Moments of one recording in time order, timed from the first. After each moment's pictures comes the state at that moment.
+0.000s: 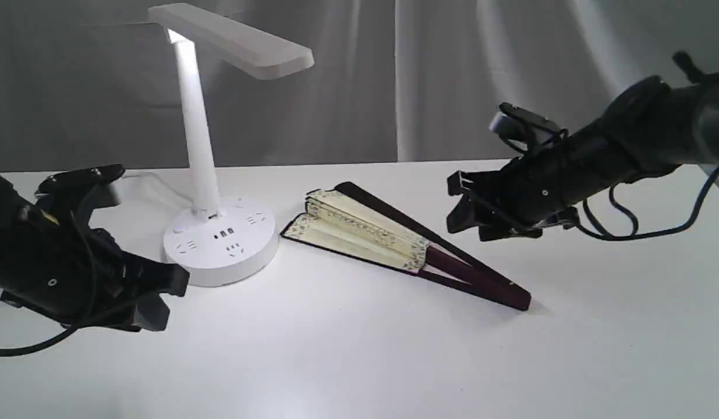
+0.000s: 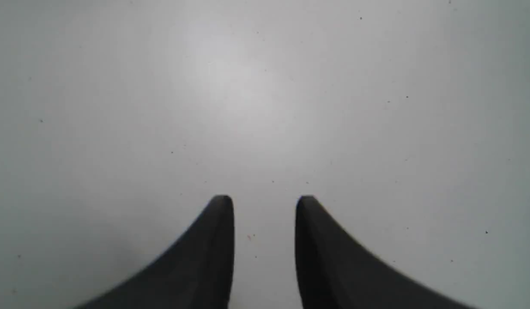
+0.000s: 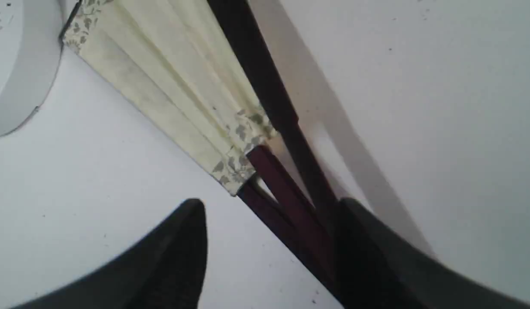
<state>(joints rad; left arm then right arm) -0.19 1.64 -0.96 -0.41 0.64 0.21 0.12 2.14 -1.50 0.84 0.70 -0.56</state>
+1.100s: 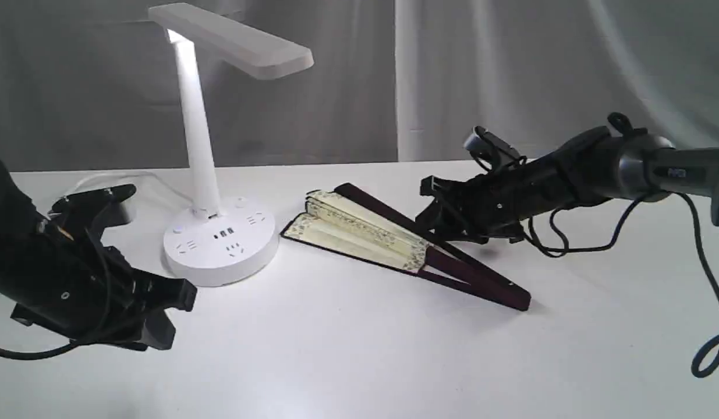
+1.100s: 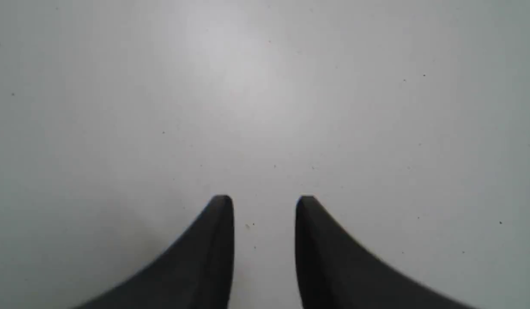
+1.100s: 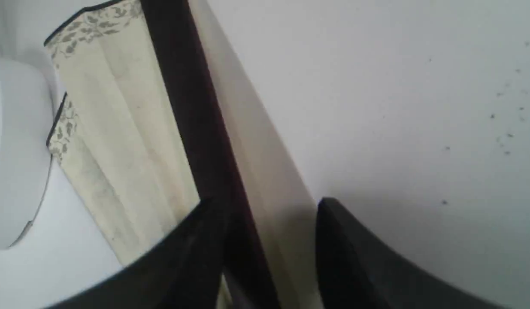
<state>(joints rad) -0.19 1.70 -0.96 -0.43 0.65 0.22 0.12 2.48 -1.82 1.05 0.74 -0.64</state>
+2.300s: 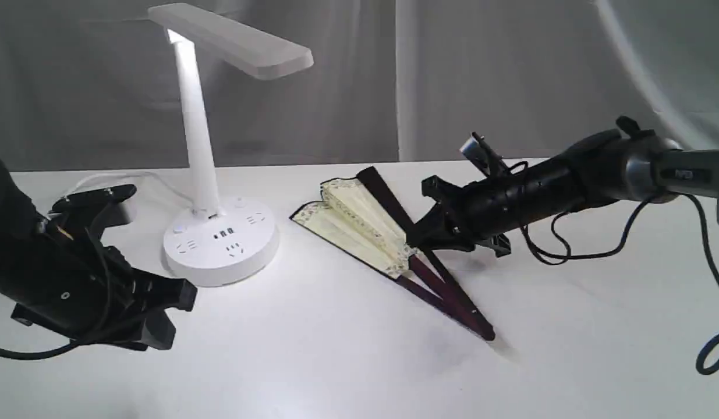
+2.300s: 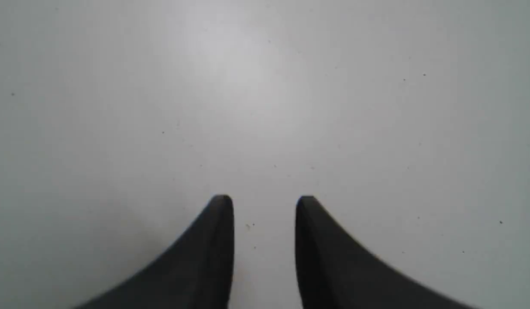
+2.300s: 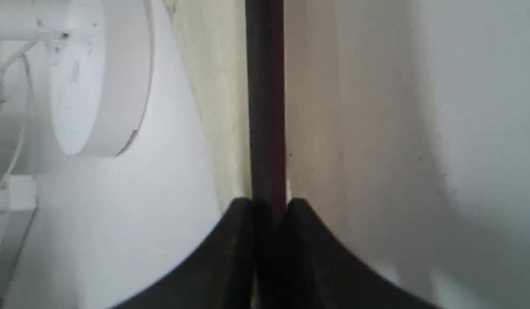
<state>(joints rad) -0.19 1.70 -0.96 -0.43 0.65 0.22 0.09 2.48 -1.83 1.15 0.99 -0.68</state>
